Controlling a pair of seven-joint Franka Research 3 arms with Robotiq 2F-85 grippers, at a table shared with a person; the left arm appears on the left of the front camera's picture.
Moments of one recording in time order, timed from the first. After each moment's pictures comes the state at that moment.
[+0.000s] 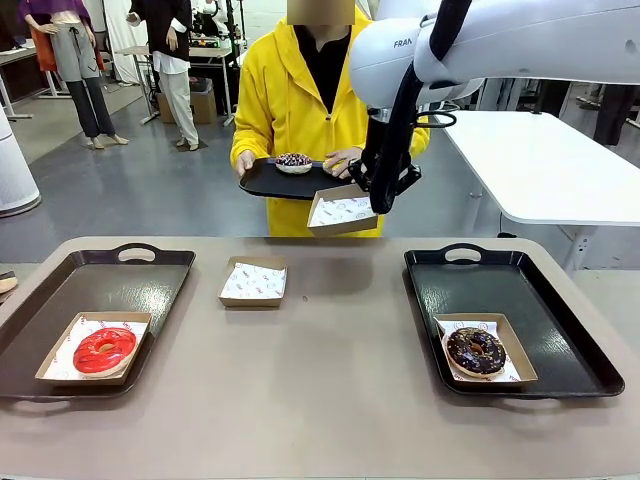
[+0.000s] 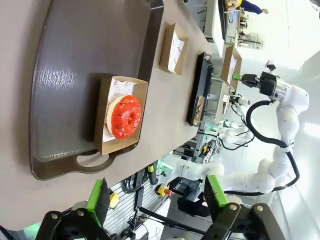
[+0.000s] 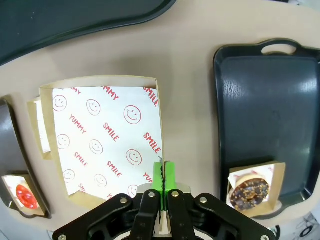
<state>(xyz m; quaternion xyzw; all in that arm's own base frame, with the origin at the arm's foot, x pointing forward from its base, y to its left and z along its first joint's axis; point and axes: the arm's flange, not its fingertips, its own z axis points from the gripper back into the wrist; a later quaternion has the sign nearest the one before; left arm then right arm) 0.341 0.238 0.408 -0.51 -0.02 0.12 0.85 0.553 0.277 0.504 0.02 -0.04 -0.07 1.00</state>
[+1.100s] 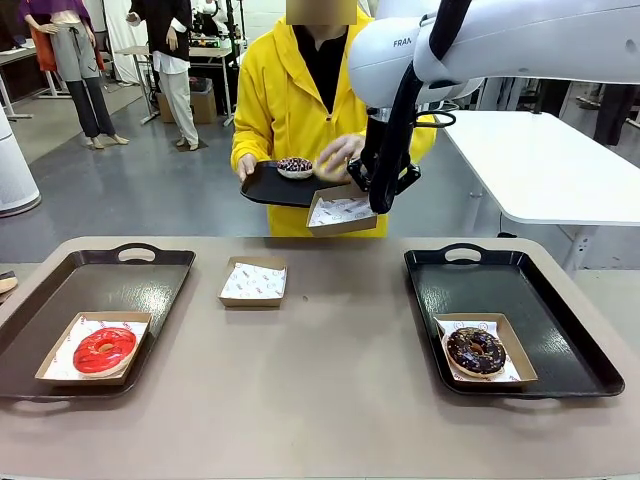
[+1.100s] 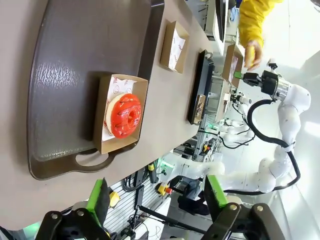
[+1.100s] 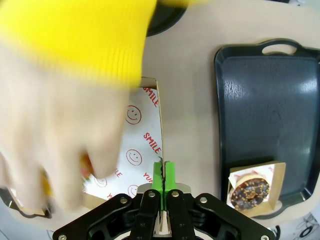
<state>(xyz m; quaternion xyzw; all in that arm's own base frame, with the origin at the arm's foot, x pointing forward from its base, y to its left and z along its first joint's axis) 0.342 0.234 0.408 -0.51 -0.01 0.11 0.85 0.552 0.278 0.504 0.02 -0.04 -0.06 1.00</state>
